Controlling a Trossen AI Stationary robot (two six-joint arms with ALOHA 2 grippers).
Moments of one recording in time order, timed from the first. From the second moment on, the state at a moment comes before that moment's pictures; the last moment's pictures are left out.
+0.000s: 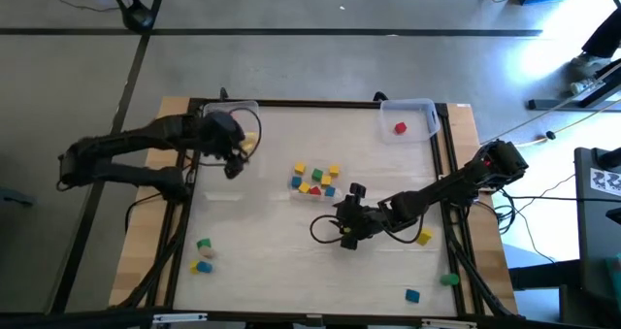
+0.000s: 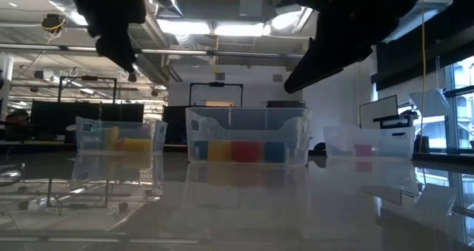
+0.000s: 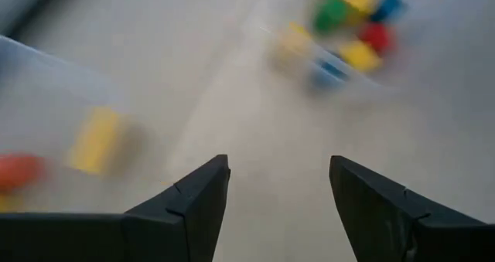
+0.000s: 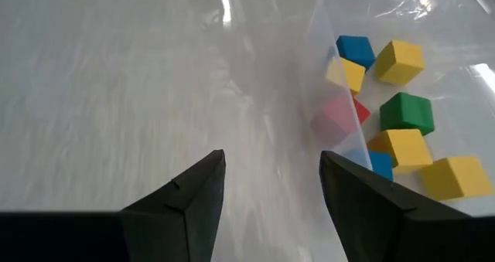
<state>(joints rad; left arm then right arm) 0.31 0.95 0.89 -0.89 0.00 -0.18 0.41 1.63 0.97 -0.17 0.48 0.33</state>
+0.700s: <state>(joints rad) -0.77 1.08 0.89 -1.05 -0.03 -1.43 0.40 1.63 0.97 -0.18 0.43 0.32</state>
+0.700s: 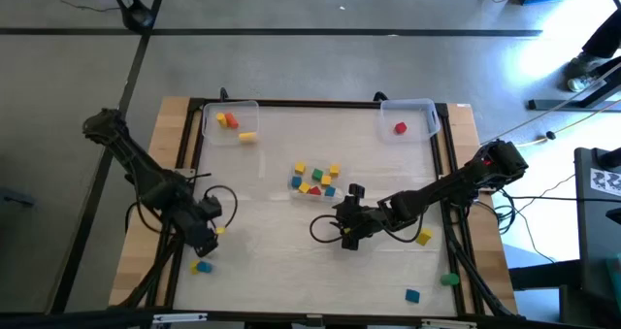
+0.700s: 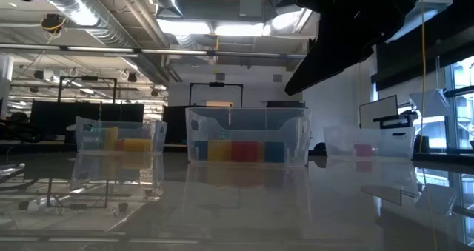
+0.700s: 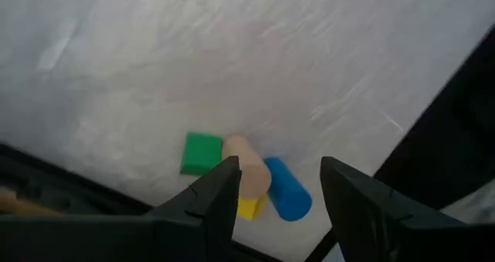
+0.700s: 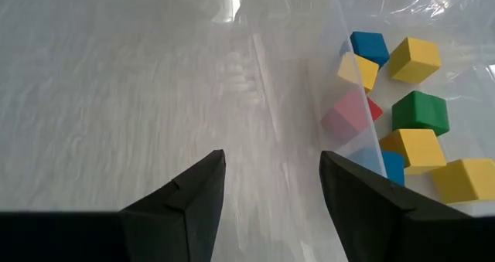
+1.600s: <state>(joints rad) -0.96 1.36 0.89 -1.01 -0.06 -1.77 0.40 1.63 0.97 -0.18 0.46 0.32</state>
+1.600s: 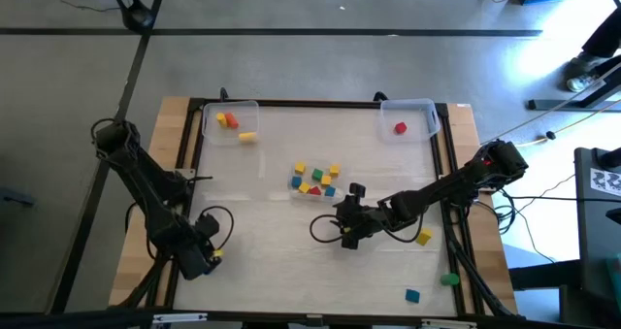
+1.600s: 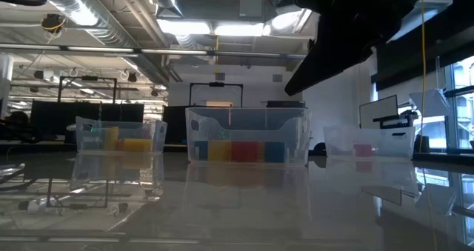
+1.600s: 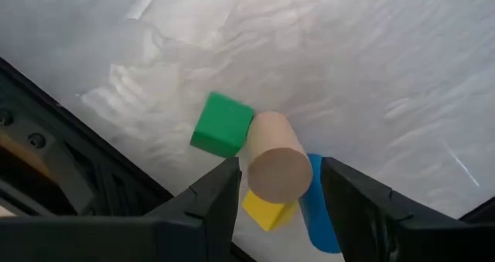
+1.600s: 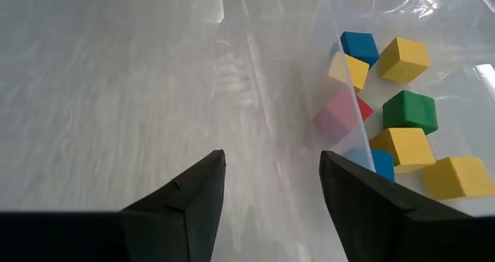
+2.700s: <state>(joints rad) -0.97 1.36 0.79 -0.90 0.00 -1.67 0.40 1.63 0.97 -0.18 0.46 0.32</state>
